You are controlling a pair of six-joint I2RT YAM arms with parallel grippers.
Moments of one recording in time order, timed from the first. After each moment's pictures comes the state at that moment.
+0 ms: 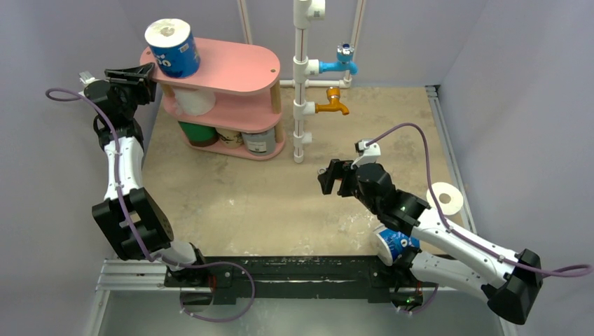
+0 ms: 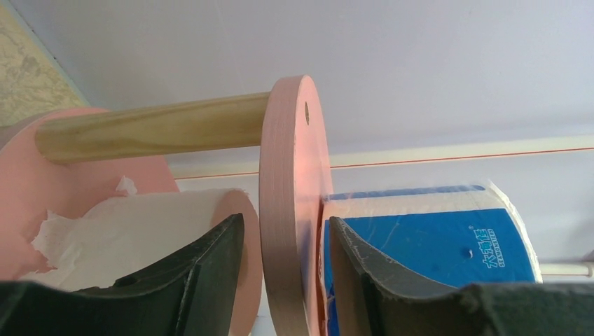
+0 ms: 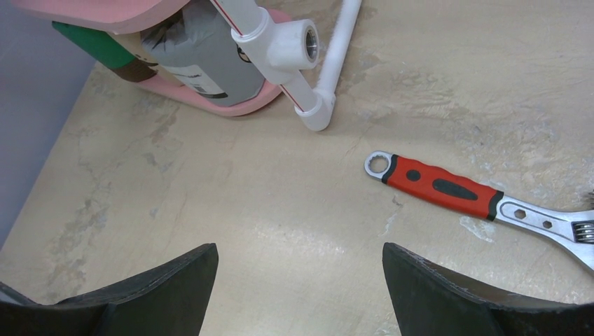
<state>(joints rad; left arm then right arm) 0.45 1.51 1.28 0.20 0.39 -1.38 0.84 0.92 0.72 -0.24 0.35 0.58</state>
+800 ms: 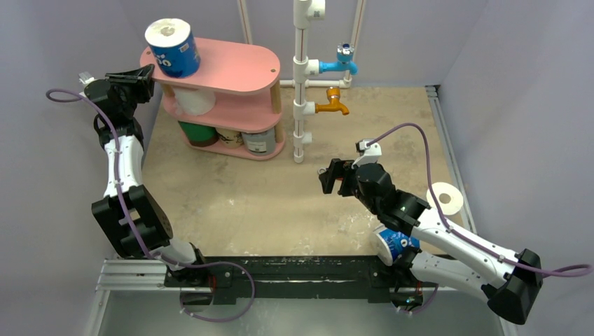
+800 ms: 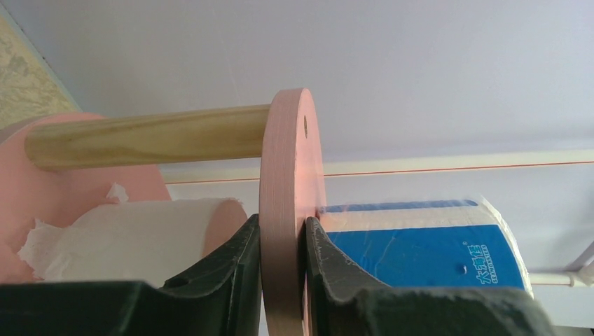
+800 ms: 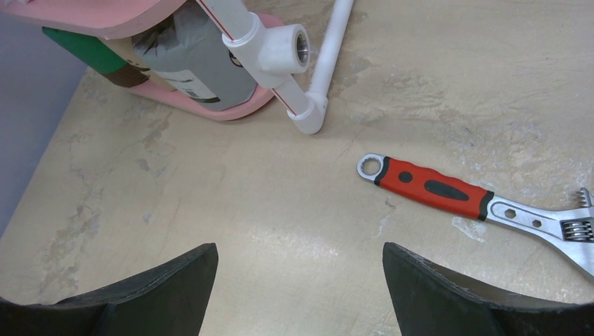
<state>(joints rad) 0.45 1.53 1.29 0.22 0.37 -1.41 0.84 0.91 0.72 -0.24 0.37 0.58</state>
